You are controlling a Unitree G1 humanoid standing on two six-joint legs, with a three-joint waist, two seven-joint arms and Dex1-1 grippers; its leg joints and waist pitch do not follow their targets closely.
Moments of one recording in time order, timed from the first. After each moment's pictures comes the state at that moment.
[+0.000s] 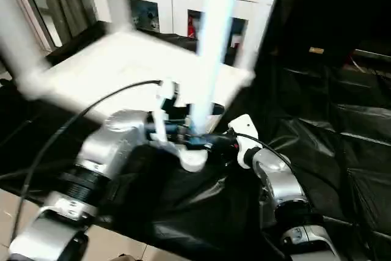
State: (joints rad) left arm -0.66 0.02 -0.22 0.43 -0.29 0.21 -1.16; right arm -0.43 -0.25 0.07 0.67 0.04 0.07 0.55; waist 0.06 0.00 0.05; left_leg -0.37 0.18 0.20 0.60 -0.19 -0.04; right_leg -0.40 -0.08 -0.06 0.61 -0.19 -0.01
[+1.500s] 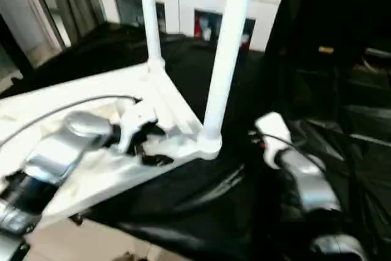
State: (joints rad) left arm -0.55 0.45 -0.37 -0.01 0.01 0.77 -1.06; right arm -0.33 -0.43 -0.01 0.53 0.03 0.08 0.57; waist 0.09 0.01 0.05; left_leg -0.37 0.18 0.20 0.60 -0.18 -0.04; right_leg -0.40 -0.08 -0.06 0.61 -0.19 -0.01
